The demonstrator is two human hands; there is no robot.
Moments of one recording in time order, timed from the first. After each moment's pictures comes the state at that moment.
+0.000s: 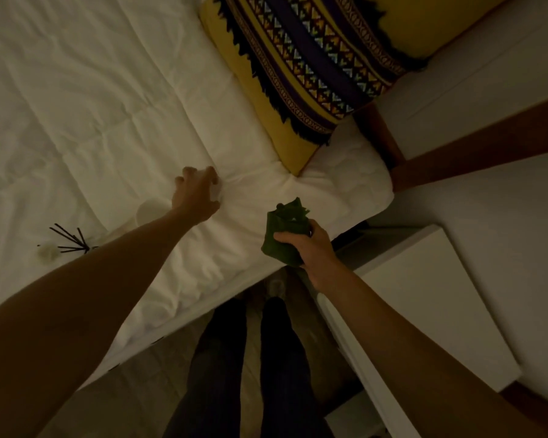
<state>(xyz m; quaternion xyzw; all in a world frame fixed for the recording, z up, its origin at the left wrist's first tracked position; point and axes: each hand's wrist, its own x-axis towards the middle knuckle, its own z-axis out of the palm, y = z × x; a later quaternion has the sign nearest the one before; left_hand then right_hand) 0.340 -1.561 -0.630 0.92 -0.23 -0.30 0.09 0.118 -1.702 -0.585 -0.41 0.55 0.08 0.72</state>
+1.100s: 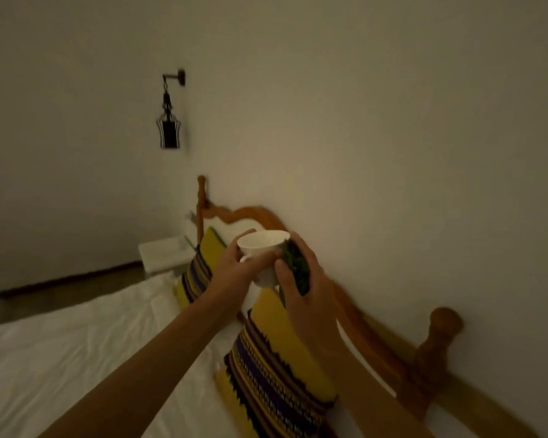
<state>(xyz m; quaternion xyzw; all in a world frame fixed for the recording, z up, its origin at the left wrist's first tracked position) 0.337 -1.644 -0.007 0.54 -0.32 -0.20 0.75 0.223 -1.729 -0.026 -0.75 0.11 -0.49 0.43</state>
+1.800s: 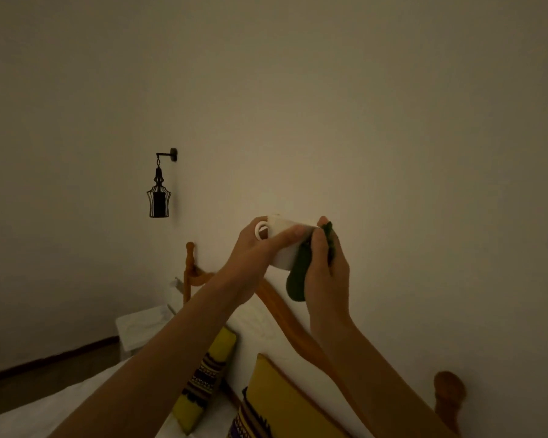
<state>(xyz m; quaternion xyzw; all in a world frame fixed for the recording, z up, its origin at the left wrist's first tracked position) 0.326 -1.641 0.162 0.51 -0.50 -0.14 0.69 0.243 -1.719 0.119 -0.60 0.09 -0.58 0.54</state>
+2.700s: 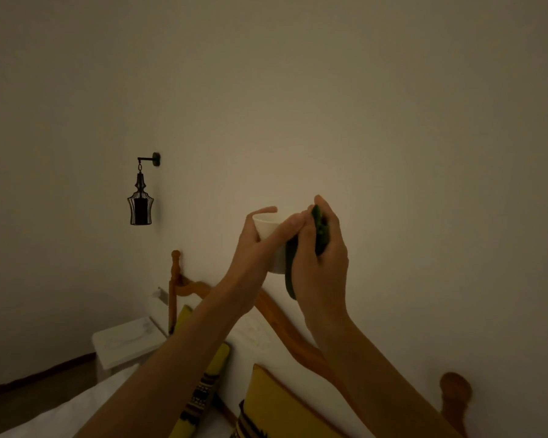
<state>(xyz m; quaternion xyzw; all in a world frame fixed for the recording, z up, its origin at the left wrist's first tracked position) 0.349 -1.622 0.169 0.47 -0.49 -0.17 0.72 0.272 -1.673 0.151 -0.63 0.08 -0.66 0.40</state>
